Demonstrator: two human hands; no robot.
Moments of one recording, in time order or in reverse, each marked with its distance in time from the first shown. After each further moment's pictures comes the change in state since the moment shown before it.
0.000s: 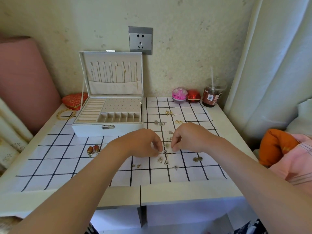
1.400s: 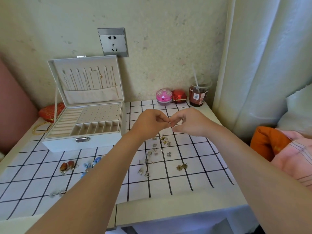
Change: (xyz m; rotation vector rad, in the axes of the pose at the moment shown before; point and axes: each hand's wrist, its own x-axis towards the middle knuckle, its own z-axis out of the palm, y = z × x) left_hand 0.107 0.049 -0.001 -0.460 0.440 -0.052; right_hand 0.026 0.089 -0.028 0.420 0.263 -0.008
